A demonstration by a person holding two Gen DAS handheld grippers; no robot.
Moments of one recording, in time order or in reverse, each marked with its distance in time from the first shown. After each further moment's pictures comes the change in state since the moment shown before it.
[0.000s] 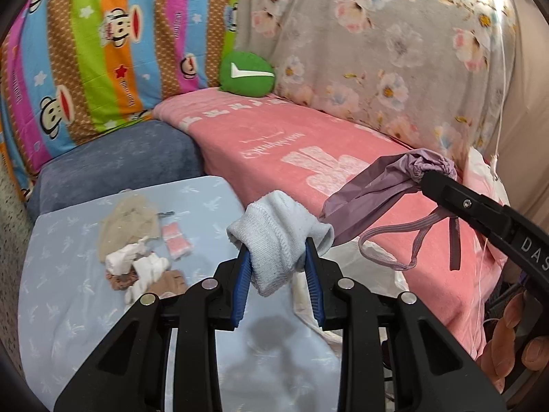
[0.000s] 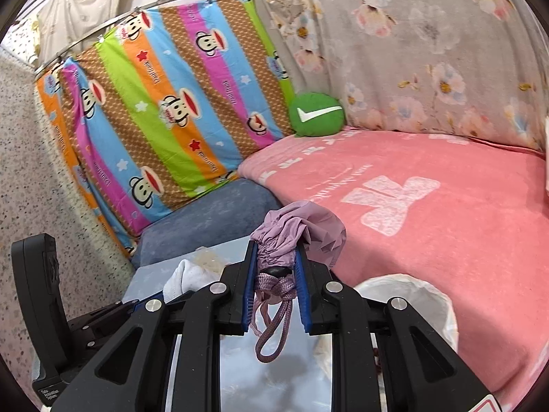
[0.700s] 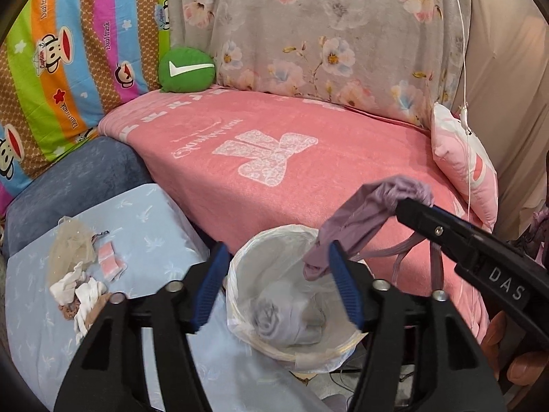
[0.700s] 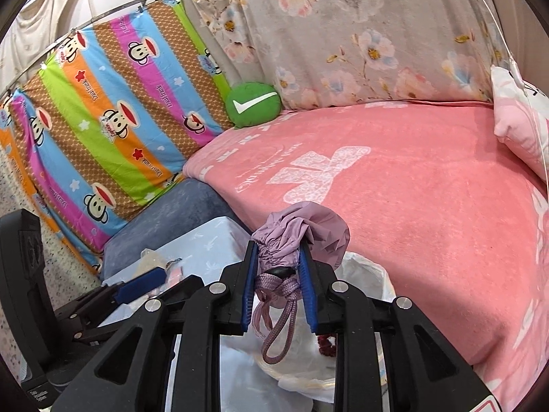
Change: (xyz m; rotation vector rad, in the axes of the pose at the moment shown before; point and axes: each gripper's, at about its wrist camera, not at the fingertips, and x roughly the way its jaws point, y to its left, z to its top) left arm 0.052 -0.090 -0.002 0.162 0.044 -0.095; right arm 0.004 -0.101 -0.021 0.147 0.037 -0.150
